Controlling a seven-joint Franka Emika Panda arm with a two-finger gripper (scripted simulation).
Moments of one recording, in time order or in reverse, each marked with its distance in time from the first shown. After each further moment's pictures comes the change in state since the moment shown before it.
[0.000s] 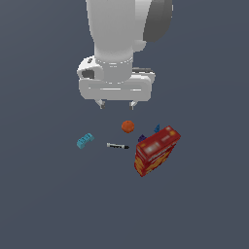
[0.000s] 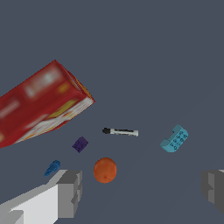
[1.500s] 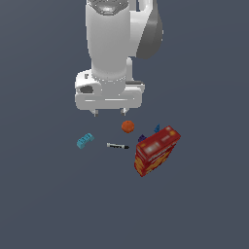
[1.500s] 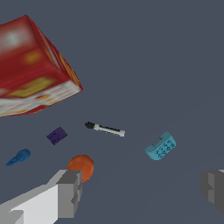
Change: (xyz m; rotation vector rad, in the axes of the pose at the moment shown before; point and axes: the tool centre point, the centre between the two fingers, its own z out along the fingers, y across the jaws) arm -0.001 0.026 0.037 -0.074 -0.032 -0.180
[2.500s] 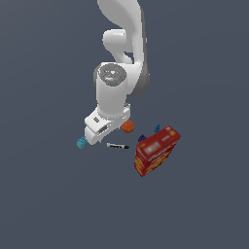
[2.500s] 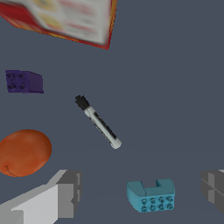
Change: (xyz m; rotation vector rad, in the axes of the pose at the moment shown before) arm 0.003 0.005 0.127 -0.037 -0.036 -0.642
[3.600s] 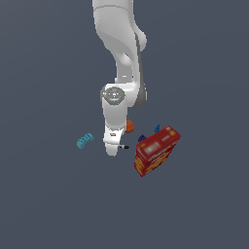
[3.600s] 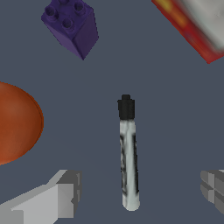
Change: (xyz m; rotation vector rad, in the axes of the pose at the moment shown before) arm 0.019 -0.038 0.088 0.017 0.121 -0.615
